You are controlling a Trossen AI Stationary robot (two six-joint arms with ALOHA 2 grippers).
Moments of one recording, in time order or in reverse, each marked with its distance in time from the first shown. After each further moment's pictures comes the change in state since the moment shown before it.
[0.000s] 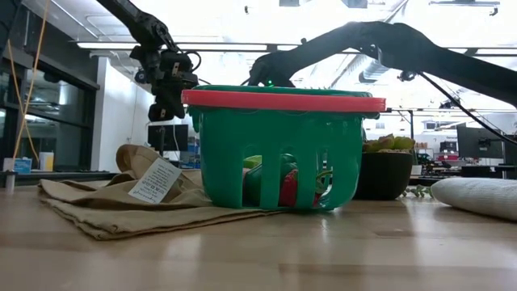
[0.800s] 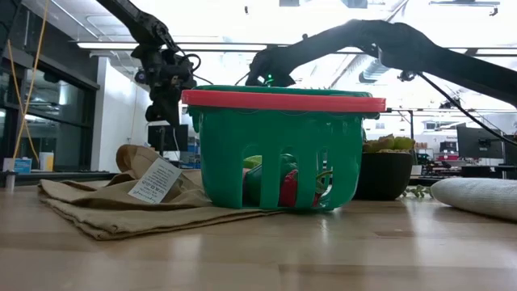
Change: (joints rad) left arm 0.000 0.000 0.000 0.036 -0.191 -0.001; right arm 0.000 -0.002 0.049 -0.012 -0.004 -0.019
